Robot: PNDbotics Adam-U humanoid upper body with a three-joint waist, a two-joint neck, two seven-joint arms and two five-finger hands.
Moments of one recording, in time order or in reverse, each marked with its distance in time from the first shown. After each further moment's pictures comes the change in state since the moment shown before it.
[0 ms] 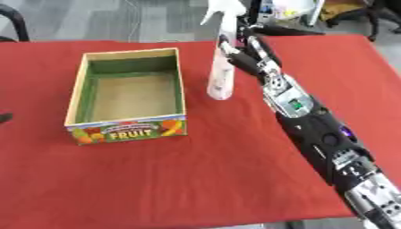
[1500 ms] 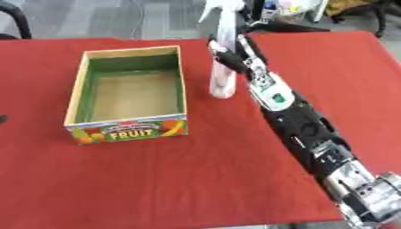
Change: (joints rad) left arm -0.015 -0.008 -0.001 0.000 0.000 0.000 -0.007; right arm -0.074 0.035 -0.029 0.131 0.066 -0.034 -0.112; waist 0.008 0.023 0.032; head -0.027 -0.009
